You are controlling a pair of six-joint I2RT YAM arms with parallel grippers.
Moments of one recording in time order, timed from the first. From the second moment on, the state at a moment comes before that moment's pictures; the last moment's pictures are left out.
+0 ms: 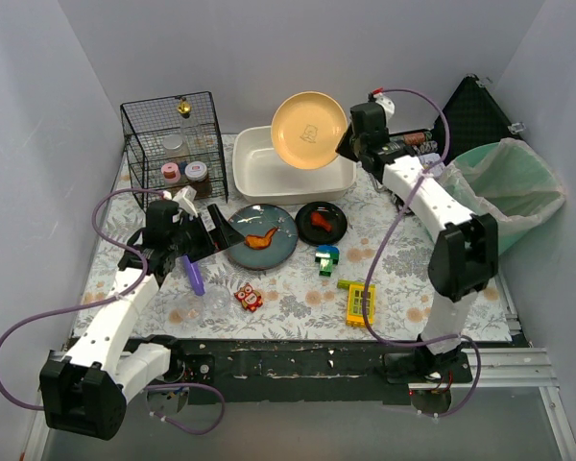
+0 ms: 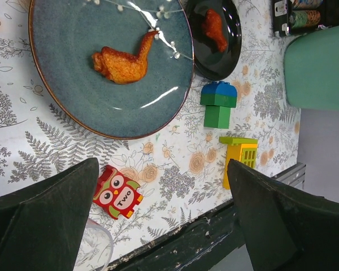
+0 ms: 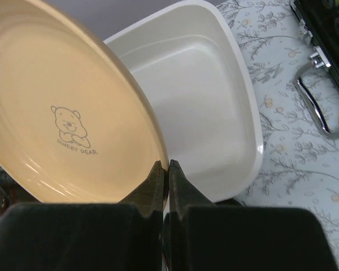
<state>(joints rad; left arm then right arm) -0.19 0.99 0.75 -0.42 0.40 -0.60 0.43 1.76 1.61 -0.36 0.23 0.66</state>
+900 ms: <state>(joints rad) -0.19 0.90 0.74 -0.45 0.40 -0.64 0.30 2.29 2.02 -0.62 0.18 0.77</state>
